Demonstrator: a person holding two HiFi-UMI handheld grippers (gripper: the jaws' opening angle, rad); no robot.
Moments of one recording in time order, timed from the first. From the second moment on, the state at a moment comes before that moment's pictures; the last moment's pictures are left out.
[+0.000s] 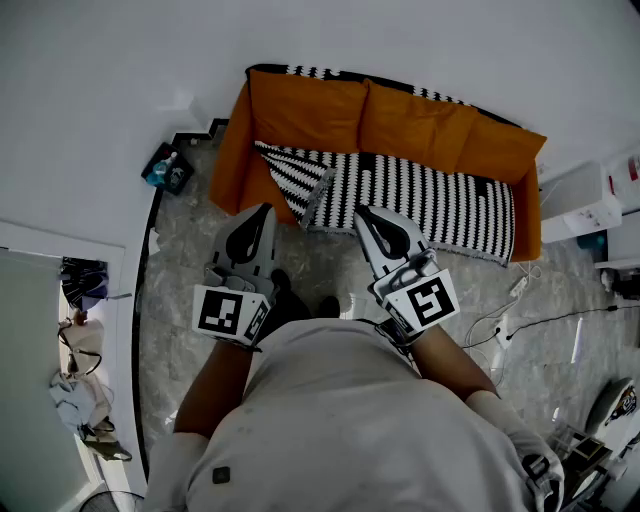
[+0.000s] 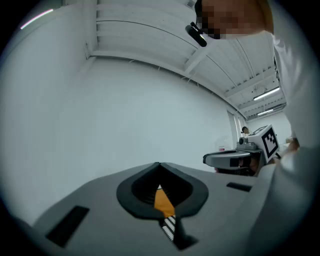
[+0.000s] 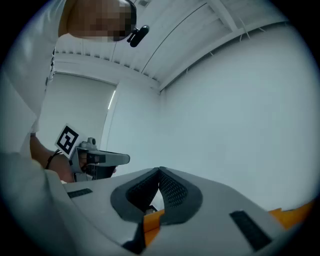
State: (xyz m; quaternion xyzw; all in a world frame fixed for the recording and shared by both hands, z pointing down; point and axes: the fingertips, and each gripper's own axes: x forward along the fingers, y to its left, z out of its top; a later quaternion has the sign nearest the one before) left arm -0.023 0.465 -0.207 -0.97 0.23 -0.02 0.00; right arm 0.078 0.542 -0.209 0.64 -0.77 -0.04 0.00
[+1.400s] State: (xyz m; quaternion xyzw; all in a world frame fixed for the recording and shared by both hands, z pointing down) left arm -0.079 0.276 -0.195 -0.99 0.16 -0.01 -0.02; right arm 0.024 0.365 -0.205 0.67 -0.74 -0.02 0.03
